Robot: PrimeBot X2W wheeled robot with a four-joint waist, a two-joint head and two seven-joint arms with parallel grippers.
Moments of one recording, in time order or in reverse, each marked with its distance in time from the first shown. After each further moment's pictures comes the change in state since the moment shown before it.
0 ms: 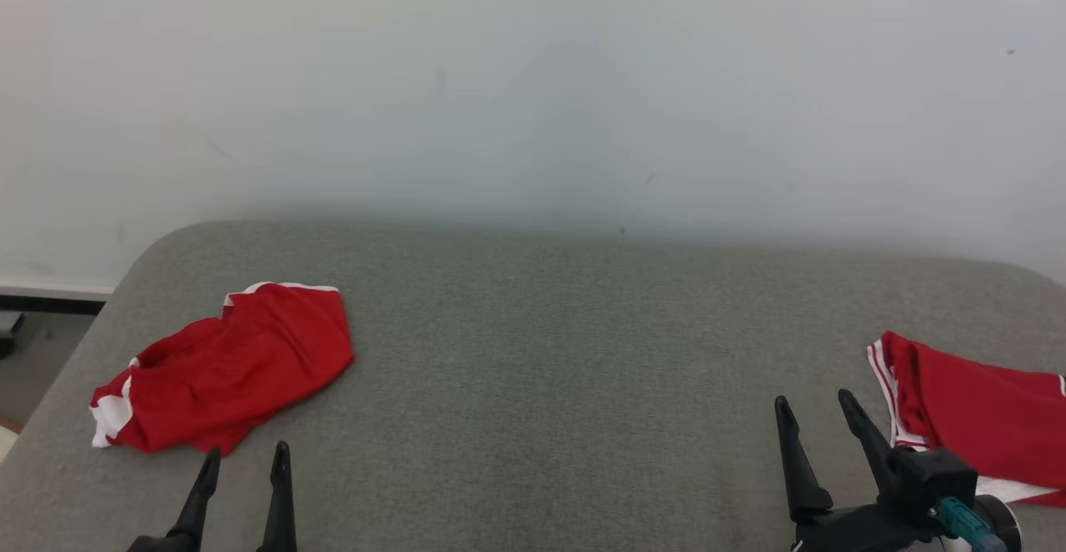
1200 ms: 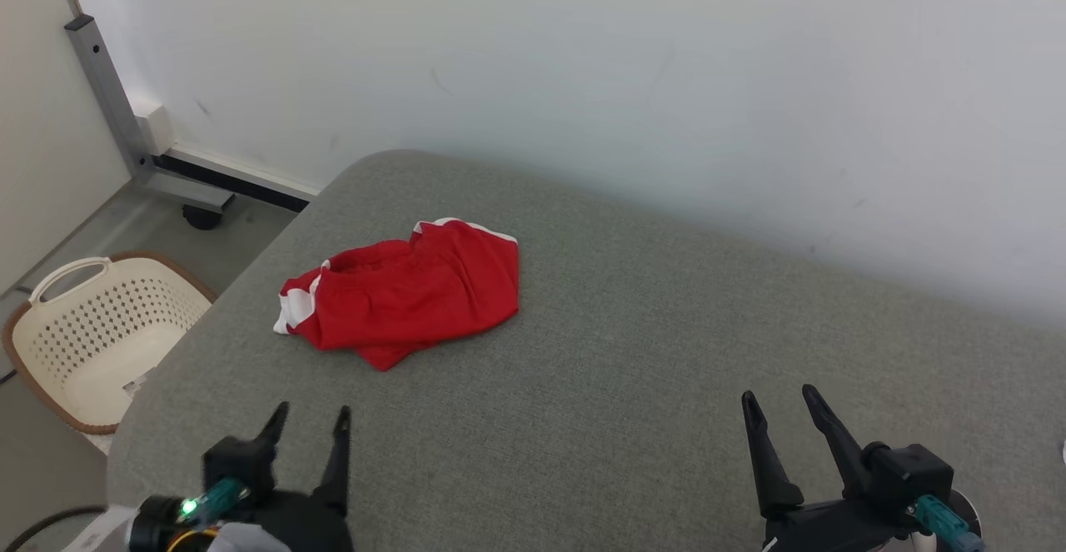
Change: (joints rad) left arm -0.191 0.047 -0.110 0.215 0.009 0.000 0.074; right arm -0.039 0.002 0.072 0.071 0.087 0.000 -0.067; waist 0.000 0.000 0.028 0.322
